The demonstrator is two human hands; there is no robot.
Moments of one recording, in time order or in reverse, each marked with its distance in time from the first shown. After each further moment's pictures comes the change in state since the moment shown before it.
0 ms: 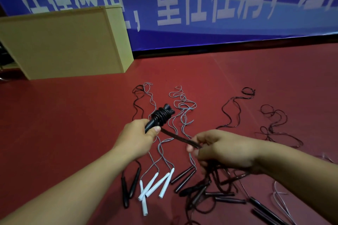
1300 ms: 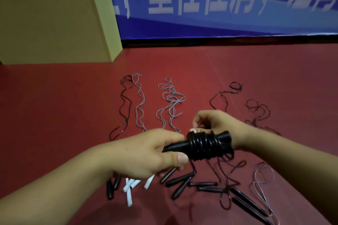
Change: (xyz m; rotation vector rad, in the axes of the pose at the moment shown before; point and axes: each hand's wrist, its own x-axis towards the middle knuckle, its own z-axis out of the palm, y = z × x) left_hand -0.050 0.055 -0.014 -0.355 -0.834 0.493; right_hand 0.009 0.020 -0.041 -0.347 0.174 -0.281
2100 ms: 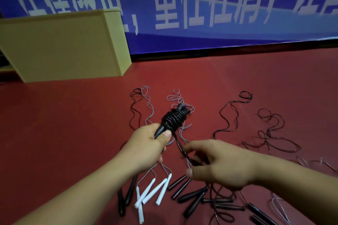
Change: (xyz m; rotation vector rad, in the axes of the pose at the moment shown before) left_hand 0.011 -0.028 -0.016 -0.004 0.697 -0.307; right_hand -0.011 -0.037 0.026 -0.250 -0.141 0.003
